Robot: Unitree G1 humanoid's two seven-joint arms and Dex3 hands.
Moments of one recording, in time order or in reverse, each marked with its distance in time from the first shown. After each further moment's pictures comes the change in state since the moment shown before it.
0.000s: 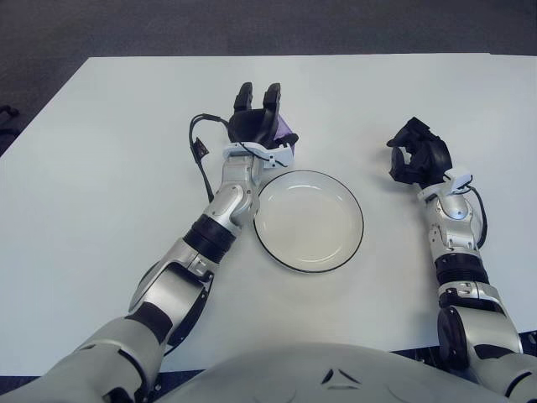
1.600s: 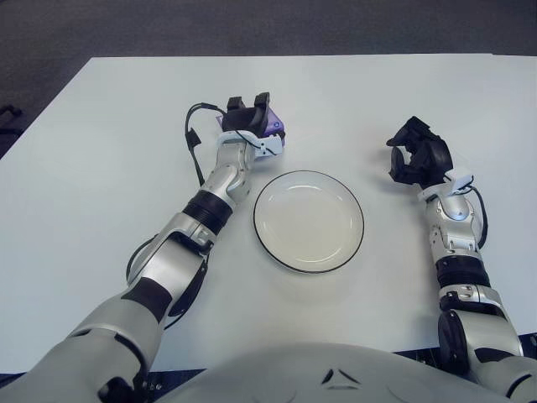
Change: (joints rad) left arm -0.168 0.018 0.037 0.374 -0.153 -0.091 0.058; right arm 0.023 0.000 0.007 -0.059 -0.005 0.014 0.000
